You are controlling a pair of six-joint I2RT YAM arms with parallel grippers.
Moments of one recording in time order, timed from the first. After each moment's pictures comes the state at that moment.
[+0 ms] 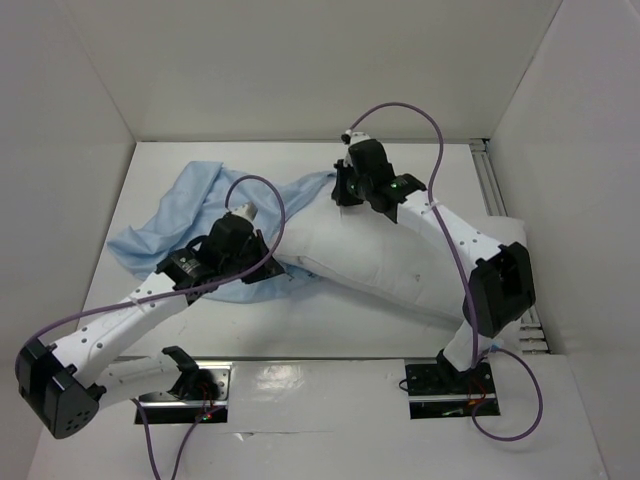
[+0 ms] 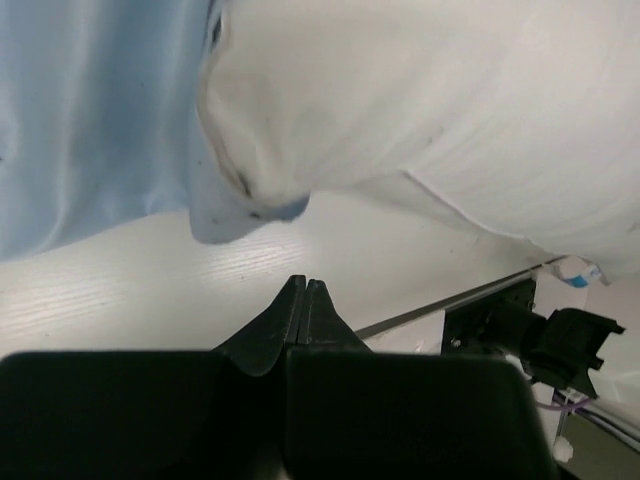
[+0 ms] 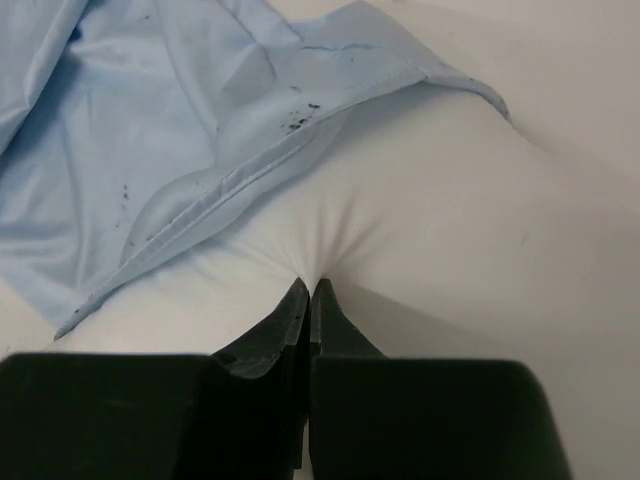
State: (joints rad) left arm -0.65 1.06 0.88 -0.57 0.02 -0.88; right arm 0.54 1.64 1.40 -0.36 -0.01 0.34
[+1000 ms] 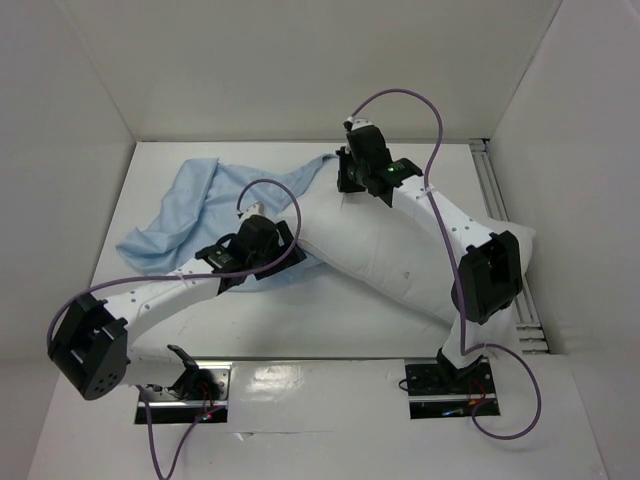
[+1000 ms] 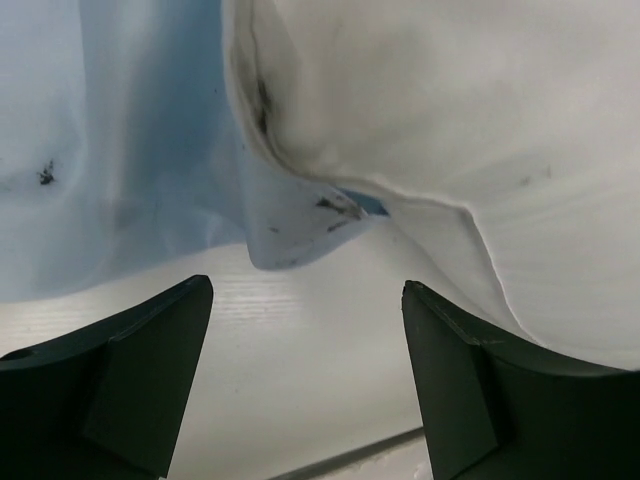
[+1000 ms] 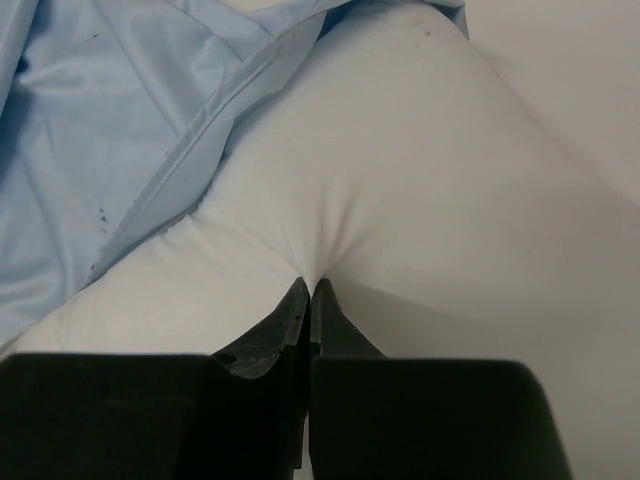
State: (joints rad) left arm -0.66 1.27 0.82 -0.30 -0.11 -0.98; right arm 0.51 1.75 1.60 -0.48 0.09 0.32
